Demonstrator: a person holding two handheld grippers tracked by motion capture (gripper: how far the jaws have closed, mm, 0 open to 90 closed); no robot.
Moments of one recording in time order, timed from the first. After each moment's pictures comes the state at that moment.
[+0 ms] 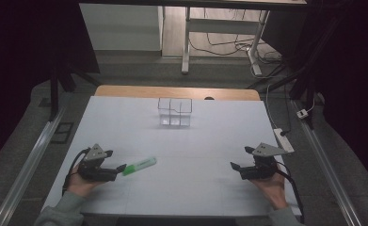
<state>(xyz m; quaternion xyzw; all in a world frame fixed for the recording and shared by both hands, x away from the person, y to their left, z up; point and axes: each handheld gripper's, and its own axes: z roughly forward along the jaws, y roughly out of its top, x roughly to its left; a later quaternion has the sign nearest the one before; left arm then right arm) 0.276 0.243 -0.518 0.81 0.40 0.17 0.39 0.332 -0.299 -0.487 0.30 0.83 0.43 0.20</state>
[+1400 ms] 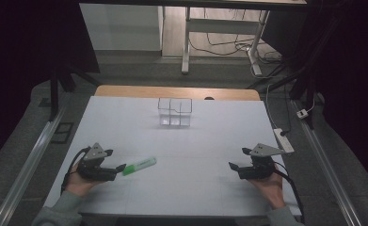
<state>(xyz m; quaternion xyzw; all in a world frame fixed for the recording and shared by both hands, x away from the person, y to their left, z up) 0.276 0.240 -0.509 0.82 0.39 0.17 0.38 0.333 -0.295 -0.493 0.30 0.84 0.42 0.19</state>
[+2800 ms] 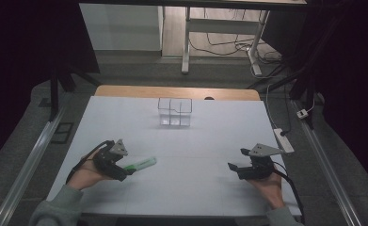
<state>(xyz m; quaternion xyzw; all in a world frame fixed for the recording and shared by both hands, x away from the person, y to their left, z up) 0.303 0.196 -0.485 0.92 0.28 0.11 0.24 0.334 -0.293 -0.494 0.30 0.84 0.42 0.18</state>
